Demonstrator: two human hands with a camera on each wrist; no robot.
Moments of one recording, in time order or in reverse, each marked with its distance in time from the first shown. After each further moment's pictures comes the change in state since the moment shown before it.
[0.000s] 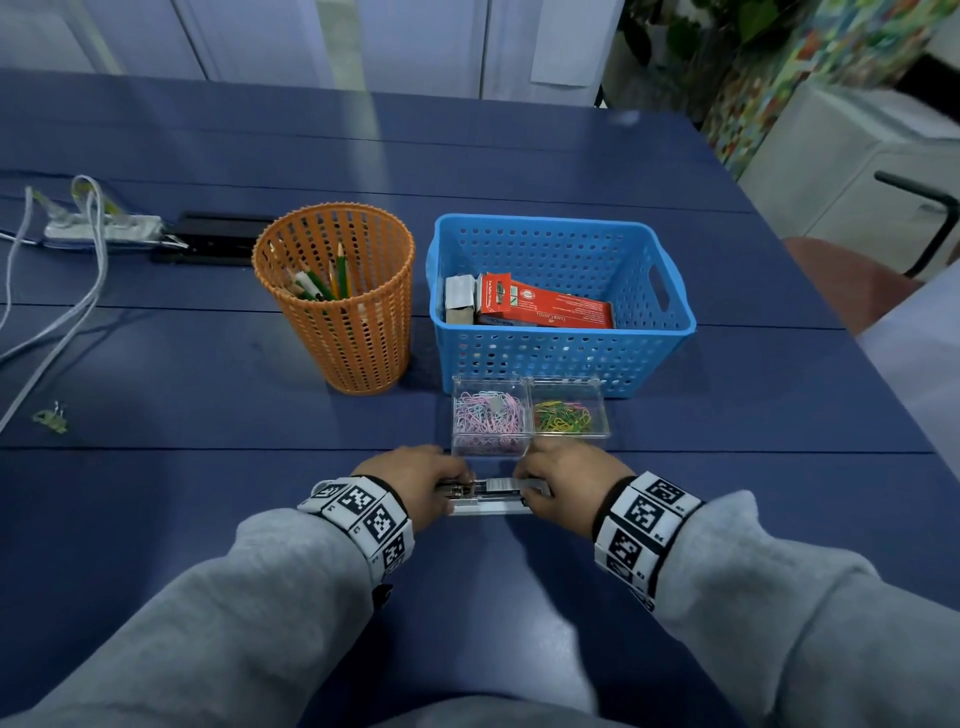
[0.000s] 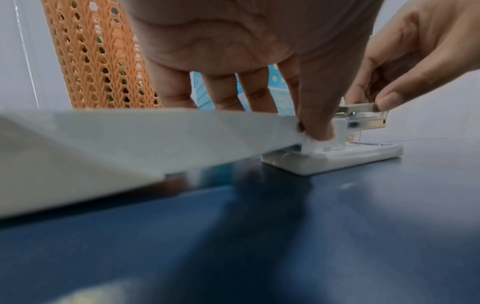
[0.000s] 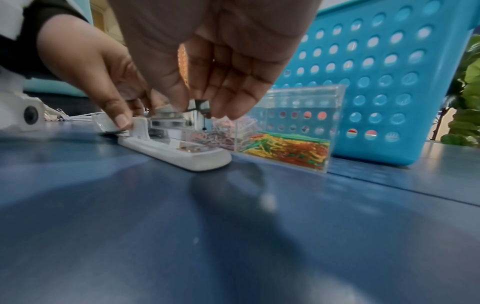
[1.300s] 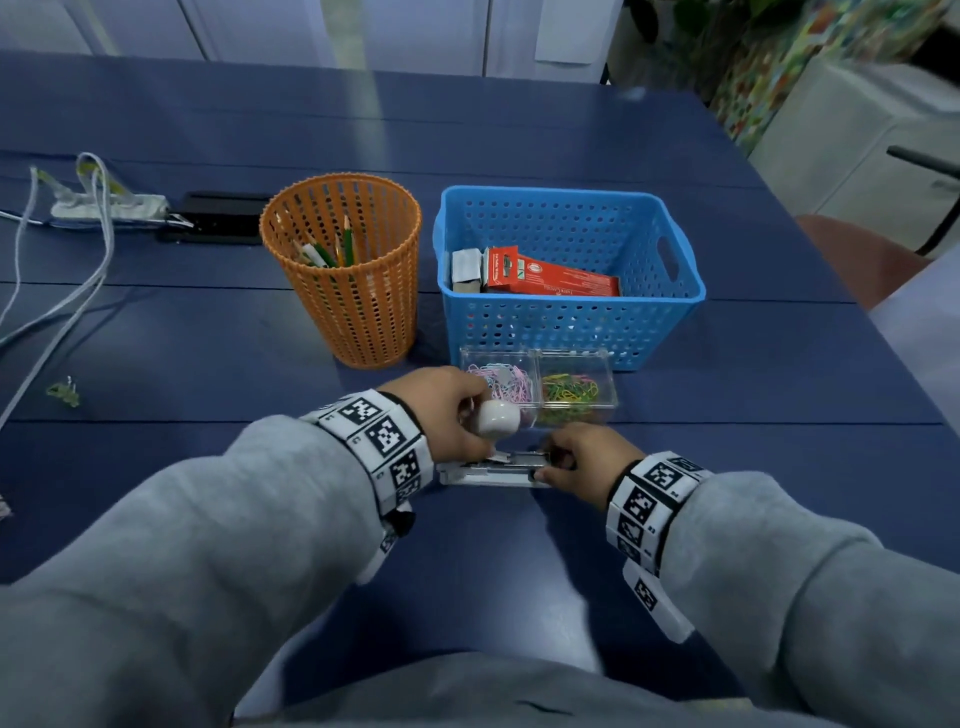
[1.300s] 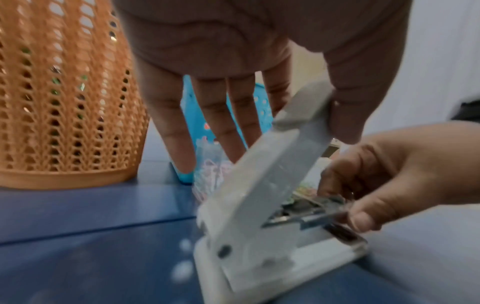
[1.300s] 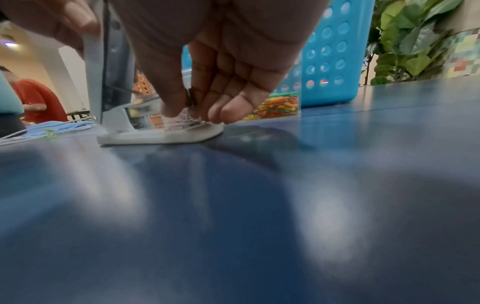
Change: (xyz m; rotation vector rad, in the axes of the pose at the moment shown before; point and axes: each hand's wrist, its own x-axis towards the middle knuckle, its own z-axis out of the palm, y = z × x) left_hand -0.012 0.028 -0.045 -0.085 0.133 0.087; right_hand -0.006 0.005 0.010 0.173 -0.072 0.279
